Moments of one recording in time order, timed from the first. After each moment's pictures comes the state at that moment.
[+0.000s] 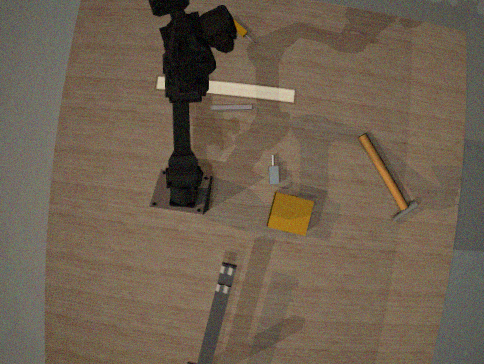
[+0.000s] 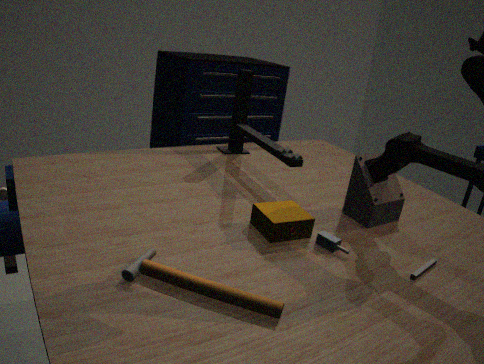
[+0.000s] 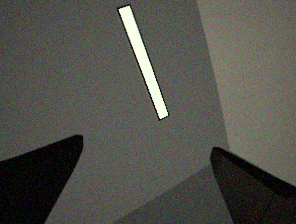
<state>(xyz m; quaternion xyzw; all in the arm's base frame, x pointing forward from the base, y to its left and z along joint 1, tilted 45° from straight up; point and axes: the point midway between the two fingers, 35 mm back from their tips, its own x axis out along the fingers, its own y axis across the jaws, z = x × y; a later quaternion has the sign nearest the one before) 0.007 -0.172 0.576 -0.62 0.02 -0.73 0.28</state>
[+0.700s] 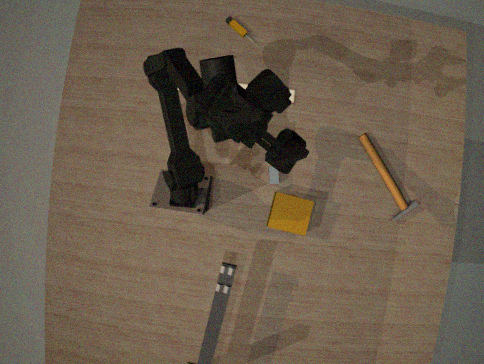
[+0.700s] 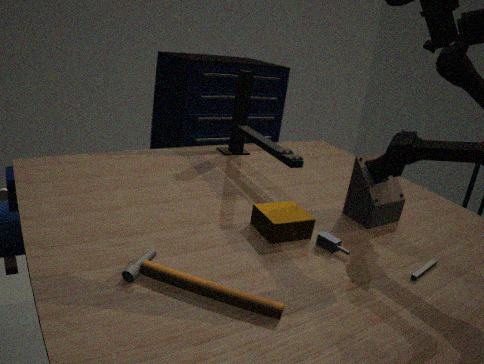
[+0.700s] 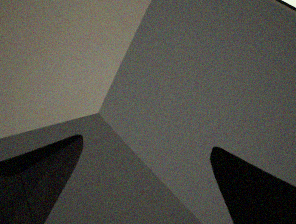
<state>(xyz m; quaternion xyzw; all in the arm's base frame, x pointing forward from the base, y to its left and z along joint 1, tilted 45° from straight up) 0.156 -0.281 0.451 -0.44 0.02 -0.53 0.72</state>
